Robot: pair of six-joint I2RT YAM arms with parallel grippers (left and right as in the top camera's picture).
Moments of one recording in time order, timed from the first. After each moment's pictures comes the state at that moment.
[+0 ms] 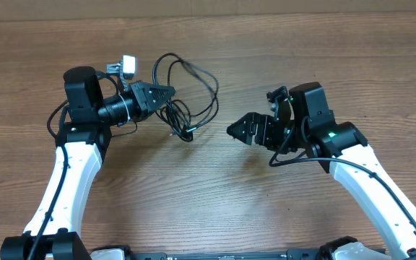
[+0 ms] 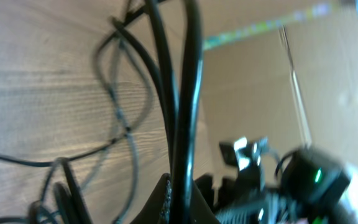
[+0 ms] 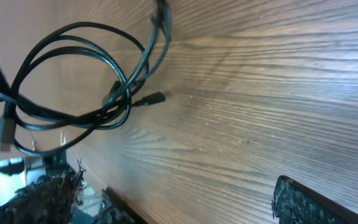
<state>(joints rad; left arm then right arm) 0.05 1.43 0.94 -0.05 1.03 -0.81 0.34 1.36 0.98 -0.58 -0.62 0.58</state>
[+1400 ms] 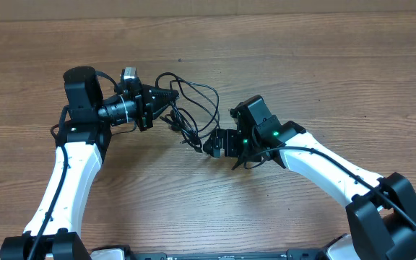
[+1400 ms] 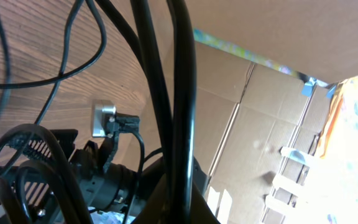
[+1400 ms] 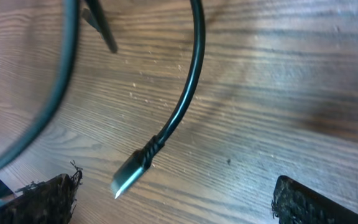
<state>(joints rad) 0.05 1.43 0.94 -0.05 1.15 -1.39 0.56 1.65 0.98 -0.45 -0.40 0.65</state>
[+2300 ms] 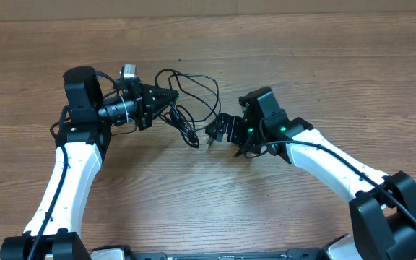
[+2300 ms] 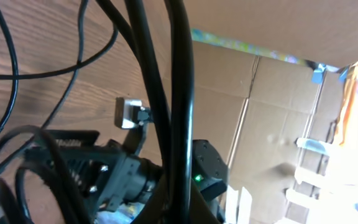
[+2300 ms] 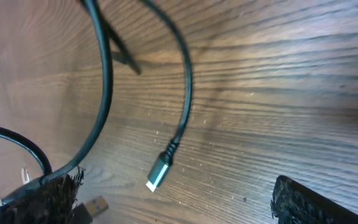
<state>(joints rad) 0.05 1.43 0.94 -0.05 1.13 -1.25 0.49 1.65 0.98 -0.31 -0.42 0.78</state>
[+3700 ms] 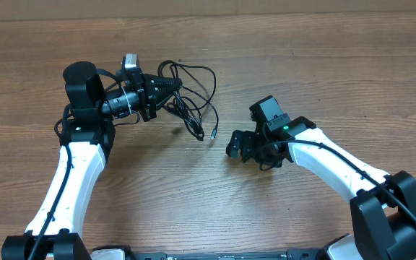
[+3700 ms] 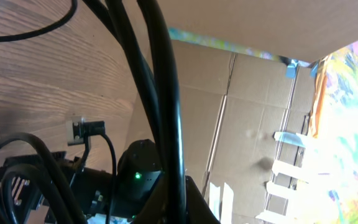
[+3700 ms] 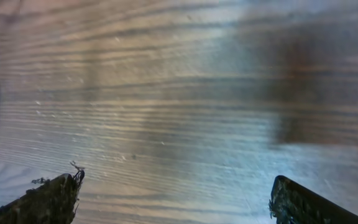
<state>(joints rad) 0.02 1.43 0.94 0.18 1.13 -1.47 0.48 1.65 0.98 -0.61 -0.27 0.65</state>
